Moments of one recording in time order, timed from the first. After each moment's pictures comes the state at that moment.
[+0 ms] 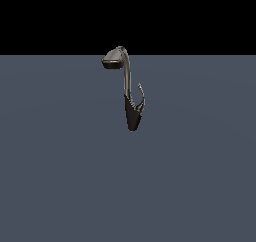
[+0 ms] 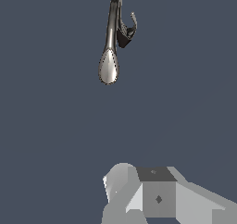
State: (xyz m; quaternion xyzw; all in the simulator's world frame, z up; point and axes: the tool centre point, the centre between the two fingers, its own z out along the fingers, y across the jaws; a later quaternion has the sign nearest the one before) arm -0.249 -0.007 0.468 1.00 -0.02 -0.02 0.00
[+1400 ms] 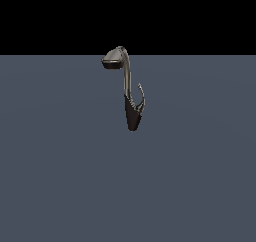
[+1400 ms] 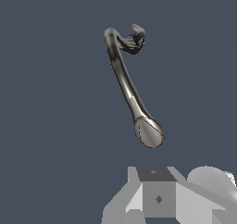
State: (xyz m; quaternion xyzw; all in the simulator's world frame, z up) arm -0.109 0.011 0.410 0.95 -0.27 -0.10 -0.15
